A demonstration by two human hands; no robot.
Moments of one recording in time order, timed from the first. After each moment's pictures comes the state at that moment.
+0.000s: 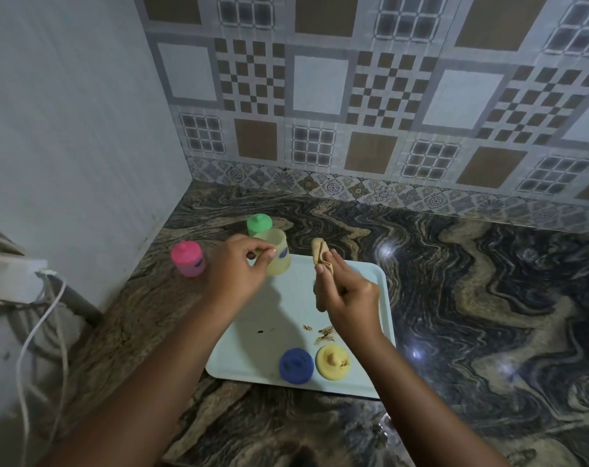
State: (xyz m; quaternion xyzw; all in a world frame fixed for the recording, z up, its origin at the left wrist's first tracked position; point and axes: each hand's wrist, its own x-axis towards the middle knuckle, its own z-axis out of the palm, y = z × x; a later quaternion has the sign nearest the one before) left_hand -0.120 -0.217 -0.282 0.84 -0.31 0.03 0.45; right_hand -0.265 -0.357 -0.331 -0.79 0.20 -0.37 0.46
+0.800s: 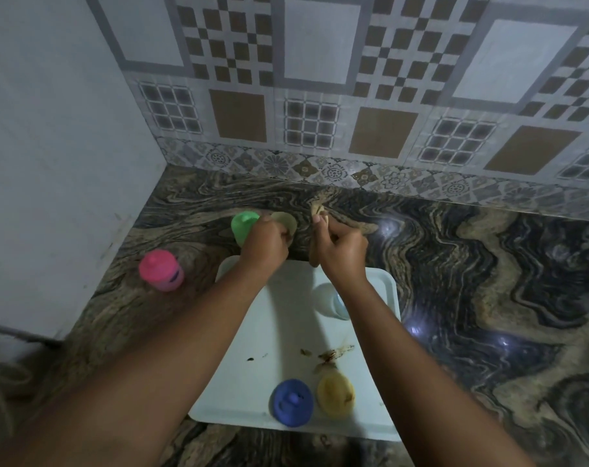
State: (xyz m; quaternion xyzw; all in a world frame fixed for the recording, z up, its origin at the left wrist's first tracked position) left_hand -0.022 -0.348 -0.365 0.90 -0.33 -0.11 0.25; right_hand -0.143 -0.443 -0.348 -0.76 0.34 -0.30 0.46
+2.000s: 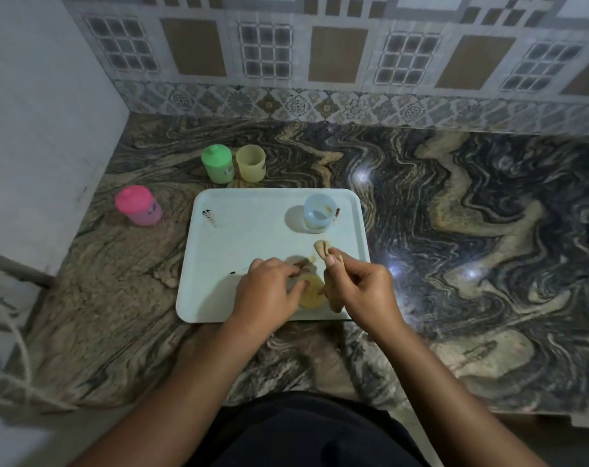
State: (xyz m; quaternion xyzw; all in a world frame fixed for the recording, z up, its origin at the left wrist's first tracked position) left_hand -0.233 -0.226 -0.371 0.87 -0.42 -0.12 0.23; right_hand -0.366 -0.352 -0.363 -0.74 0.33 -0.21 0.55
